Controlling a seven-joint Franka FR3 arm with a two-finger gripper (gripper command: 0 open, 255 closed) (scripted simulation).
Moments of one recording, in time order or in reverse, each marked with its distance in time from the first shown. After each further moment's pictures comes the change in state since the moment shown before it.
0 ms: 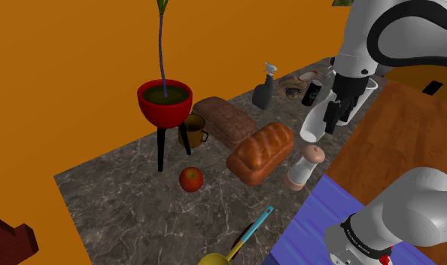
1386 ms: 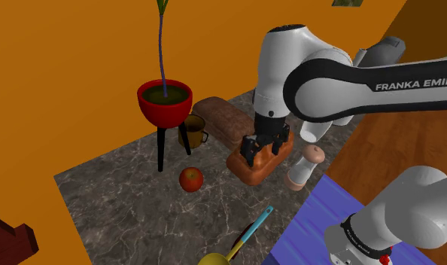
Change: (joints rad) arm 0.073 0.362 0.390 0.070 0.247 0.394 0.543
